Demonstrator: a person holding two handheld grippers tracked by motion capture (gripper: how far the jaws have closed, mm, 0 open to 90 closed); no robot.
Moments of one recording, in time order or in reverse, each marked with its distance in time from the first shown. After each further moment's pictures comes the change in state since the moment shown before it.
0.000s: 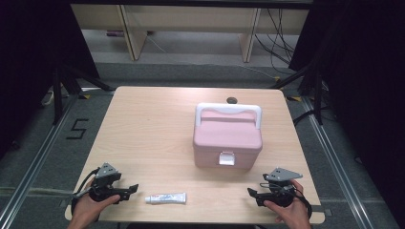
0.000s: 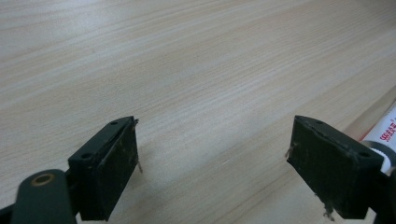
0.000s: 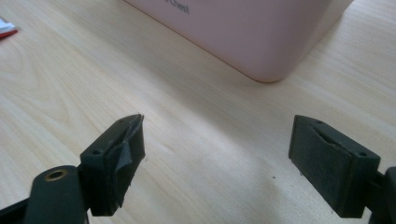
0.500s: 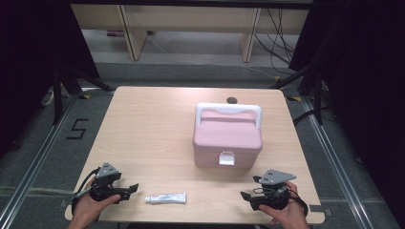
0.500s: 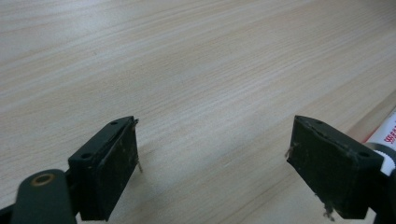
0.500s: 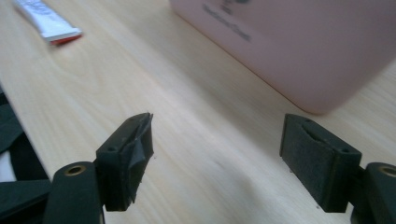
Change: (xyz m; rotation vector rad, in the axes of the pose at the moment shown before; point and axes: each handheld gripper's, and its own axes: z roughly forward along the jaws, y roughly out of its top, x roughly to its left) left arm 0.000 0.000 0.001 -0.003 0.012 0.001; right arm 0.026 0.016 -0.005 -0.012 0.081 -0.138
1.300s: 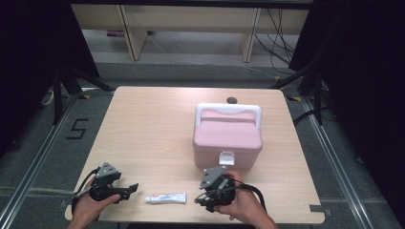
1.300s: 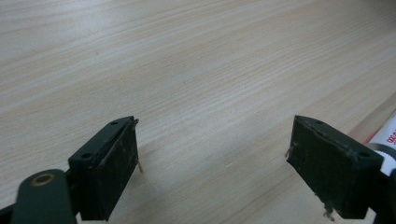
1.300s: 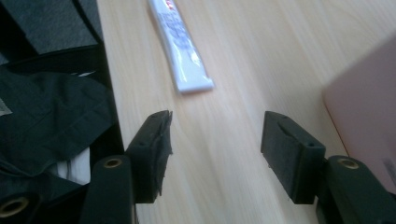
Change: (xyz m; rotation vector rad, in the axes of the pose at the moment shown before) left arm 0.001 0.000 -0.001 -0.001 0.005 0.001; right arm 0.093 0.103 0.062 0.206 0.237 -0.389
